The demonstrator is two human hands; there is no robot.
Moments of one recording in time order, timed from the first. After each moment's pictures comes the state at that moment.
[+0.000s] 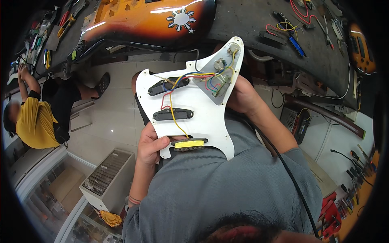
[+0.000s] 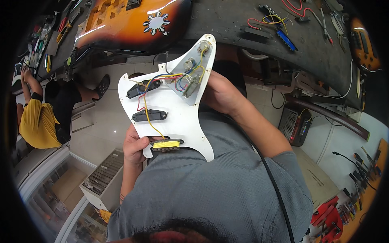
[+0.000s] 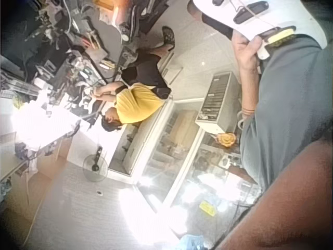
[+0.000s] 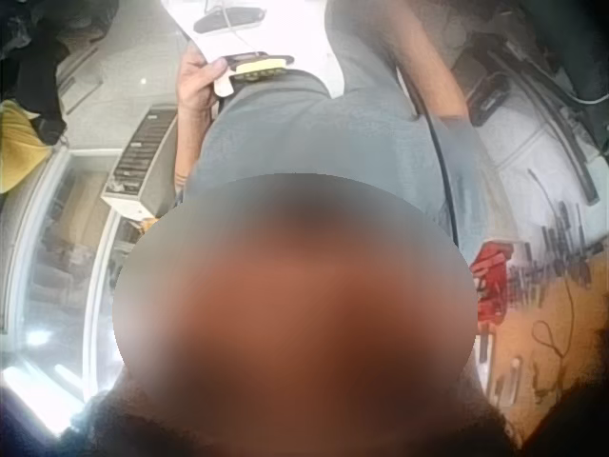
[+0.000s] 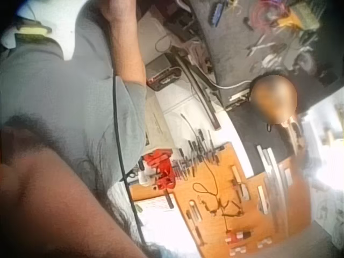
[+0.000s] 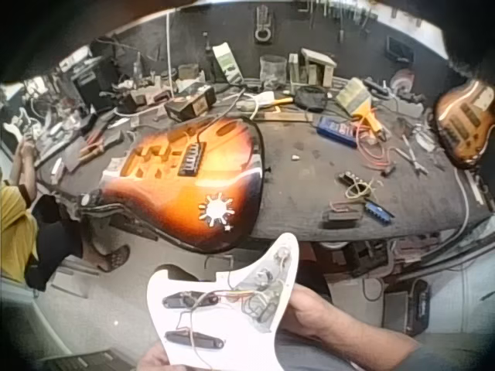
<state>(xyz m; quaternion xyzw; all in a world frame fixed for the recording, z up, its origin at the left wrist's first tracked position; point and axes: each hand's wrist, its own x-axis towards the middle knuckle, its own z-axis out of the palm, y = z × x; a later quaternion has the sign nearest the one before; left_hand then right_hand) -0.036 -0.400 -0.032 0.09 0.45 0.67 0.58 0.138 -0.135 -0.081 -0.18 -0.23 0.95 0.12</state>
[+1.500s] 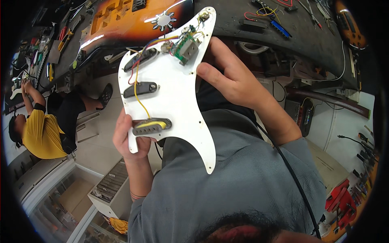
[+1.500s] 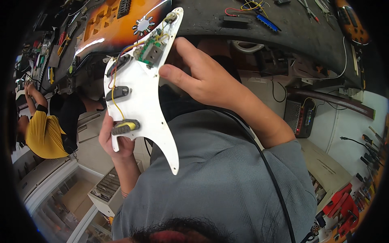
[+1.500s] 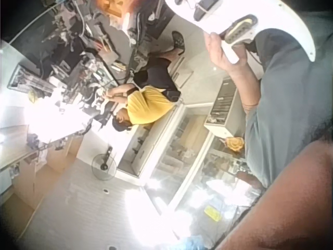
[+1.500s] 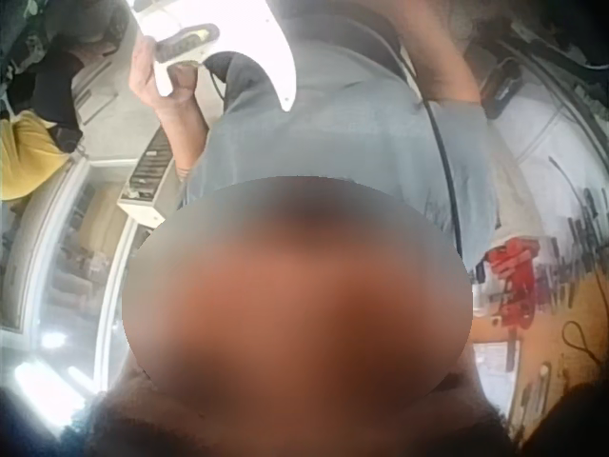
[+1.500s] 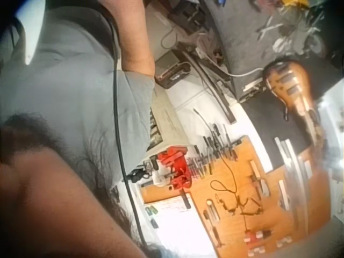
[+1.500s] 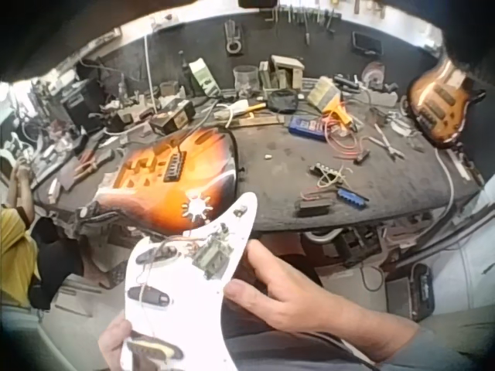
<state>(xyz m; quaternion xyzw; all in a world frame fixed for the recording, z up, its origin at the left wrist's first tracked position) -0.058 -0.371 0.011 0.05 0.36 0.79 0.49 0.124 -0.136 0.006 -0.12 -0.71 0.63 0.30</state>
